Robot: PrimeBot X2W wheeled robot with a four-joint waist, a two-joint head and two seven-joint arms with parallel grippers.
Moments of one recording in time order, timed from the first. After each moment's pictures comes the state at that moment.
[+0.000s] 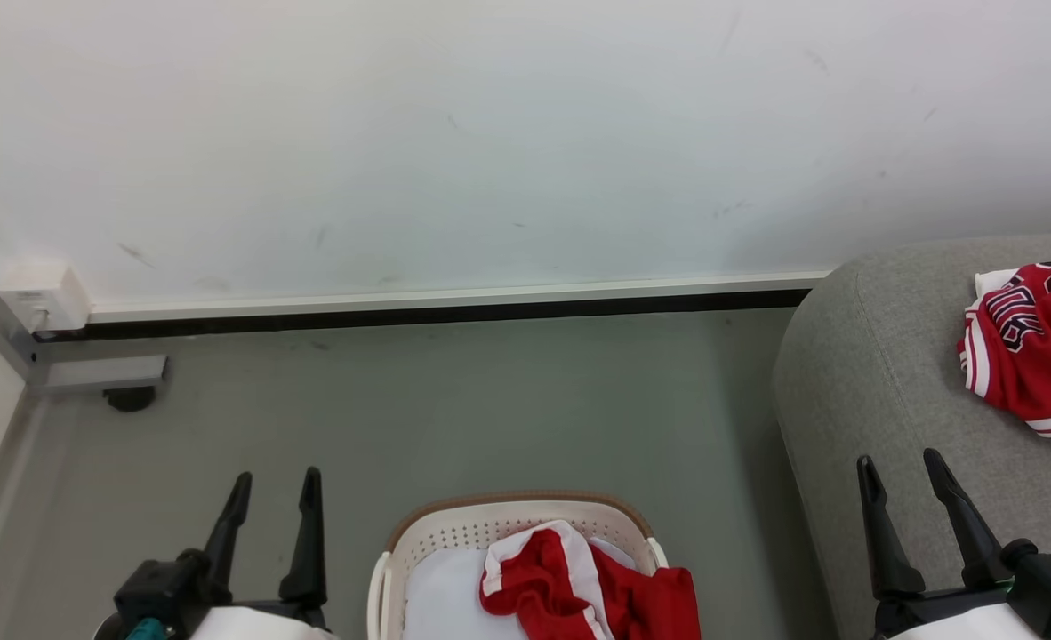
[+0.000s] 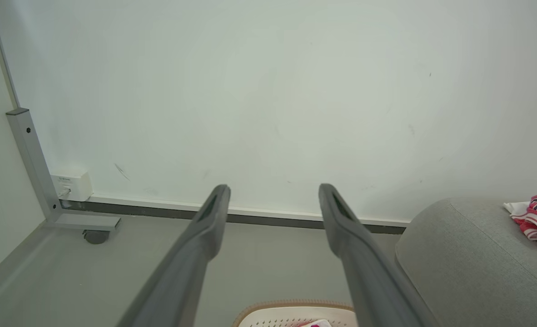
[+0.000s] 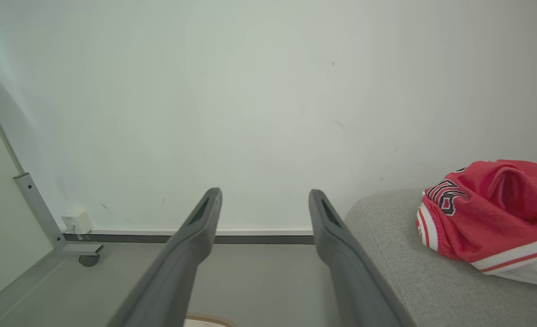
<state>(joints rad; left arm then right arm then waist) -0.07 0.05 -0.01 0.20 -0.20 -0.09 -0.26 -0.08 -0.12 0.11 0.20 0.34 0.13 -0.26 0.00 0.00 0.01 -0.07</state>
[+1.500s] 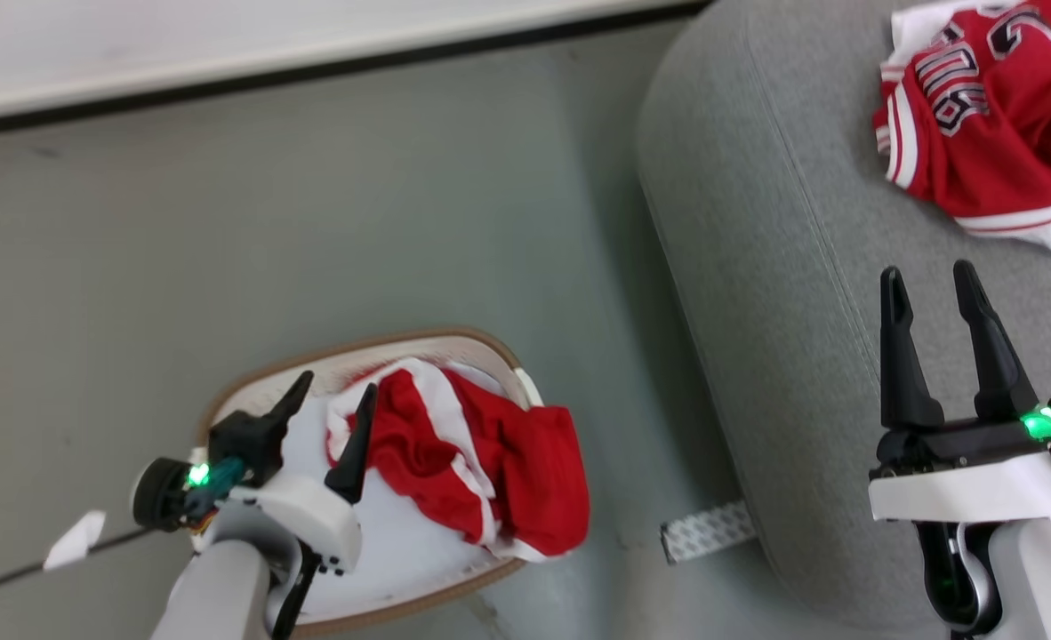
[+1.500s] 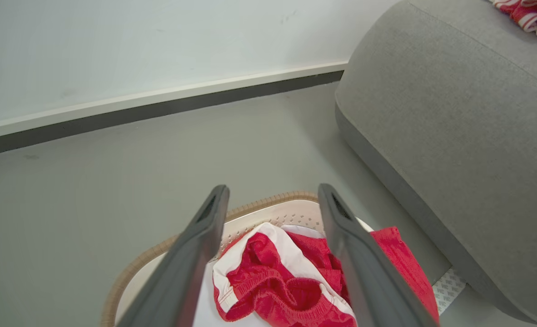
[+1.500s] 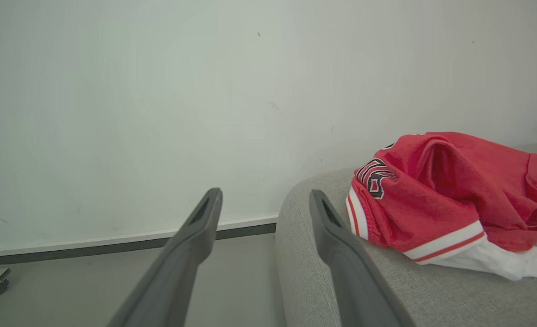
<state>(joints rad) -0.45 0.14 -0.16 0.61 -0.07 -0.13 -0.26 -0.33 -0.09 0.09 0.13 0.39 0.13 -0.26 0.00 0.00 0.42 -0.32</state>
